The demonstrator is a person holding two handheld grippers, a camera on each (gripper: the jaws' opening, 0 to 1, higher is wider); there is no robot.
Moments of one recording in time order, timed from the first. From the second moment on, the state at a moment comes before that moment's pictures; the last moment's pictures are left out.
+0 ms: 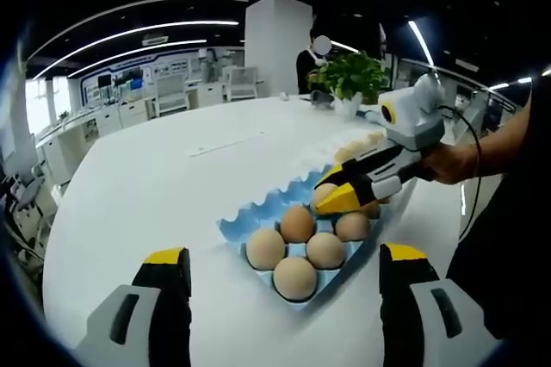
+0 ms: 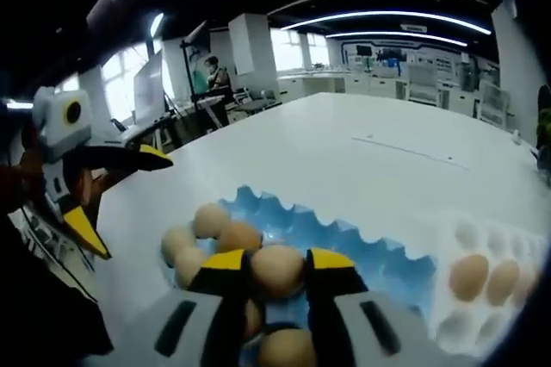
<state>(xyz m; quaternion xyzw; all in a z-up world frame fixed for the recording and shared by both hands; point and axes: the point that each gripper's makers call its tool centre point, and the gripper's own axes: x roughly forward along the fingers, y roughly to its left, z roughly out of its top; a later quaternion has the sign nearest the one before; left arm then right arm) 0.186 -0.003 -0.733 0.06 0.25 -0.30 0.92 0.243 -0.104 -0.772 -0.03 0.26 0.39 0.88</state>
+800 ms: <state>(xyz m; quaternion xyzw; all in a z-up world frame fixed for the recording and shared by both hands) 0.184 -0.003 -0.732 0.05 0.25 -0.30 0.92 0.248 -0.095 -0.776 -0.06 0.25 0.41 0.87</state>
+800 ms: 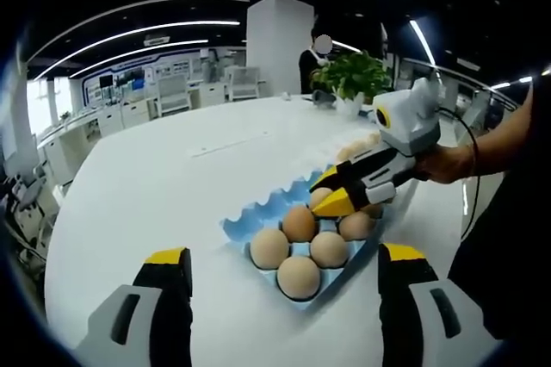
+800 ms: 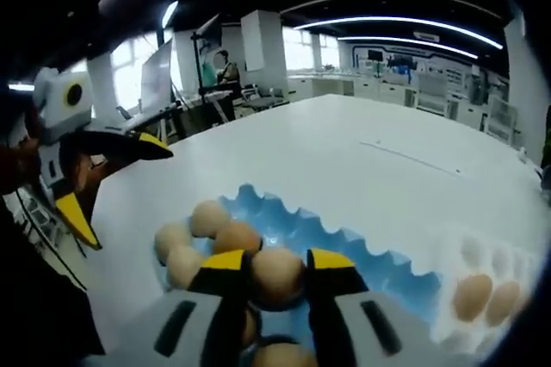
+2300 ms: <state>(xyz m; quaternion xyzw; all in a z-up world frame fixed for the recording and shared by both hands) 0.186 -0.014 -0.726 0.06 0.25 -0.31 0.92 0.252 -0.255 -0.764 -0.01 0.24 0.22 0.95</state>
